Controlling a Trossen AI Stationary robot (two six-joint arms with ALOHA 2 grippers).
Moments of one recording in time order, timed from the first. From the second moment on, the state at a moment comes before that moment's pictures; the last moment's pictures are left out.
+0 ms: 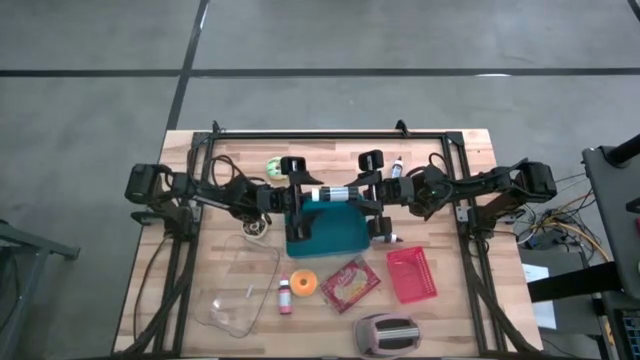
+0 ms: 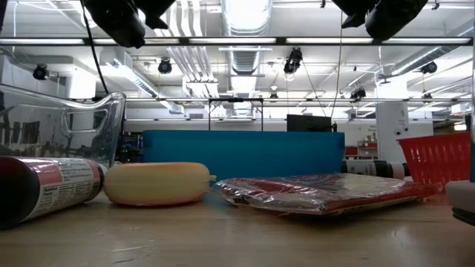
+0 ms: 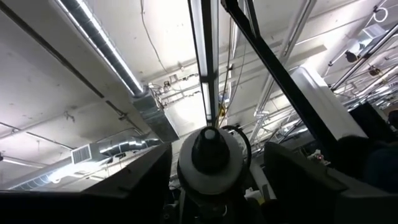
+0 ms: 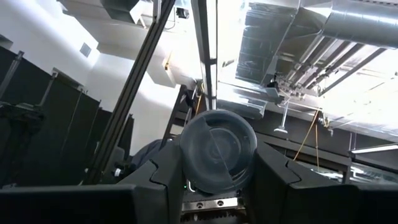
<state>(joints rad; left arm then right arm) -0.01 1.68 0.87 1.56 0.23 0.36 -0.04 1.49 0.78 1.37 -0.30 -0.12</state>
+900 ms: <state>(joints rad) 0.00 1.68 0.87 1.56 0.26 0.40 -0.04 1.49 0.78 1.36 -0.34 -0.11</state>
